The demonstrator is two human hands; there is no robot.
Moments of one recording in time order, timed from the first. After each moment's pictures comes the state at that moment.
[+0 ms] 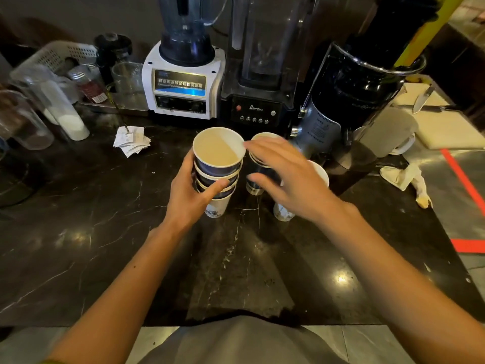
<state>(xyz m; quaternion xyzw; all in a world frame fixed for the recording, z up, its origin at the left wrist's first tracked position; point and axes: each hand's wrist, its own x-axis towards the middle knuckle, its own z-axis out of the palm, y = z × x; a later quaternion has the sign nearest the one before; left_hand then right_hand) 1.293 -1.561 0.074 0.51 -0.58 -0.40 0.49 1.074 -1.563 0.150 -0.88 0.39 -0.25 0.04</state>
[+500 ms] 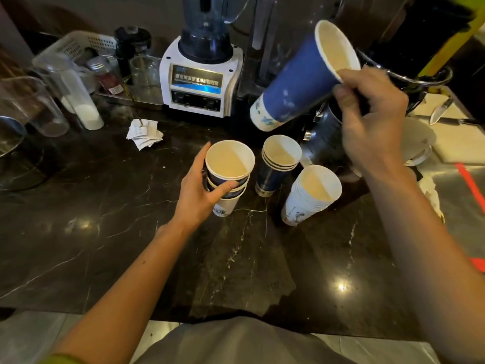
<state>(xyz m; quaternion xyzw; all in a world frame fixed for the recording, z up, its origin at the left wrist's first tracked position) 1.296 -1.563 0.068 0.53 -0.59 -0.39 0.47 1.041 -1.612 0.217 -0.76 0.43 -0.48 -0.06</state>
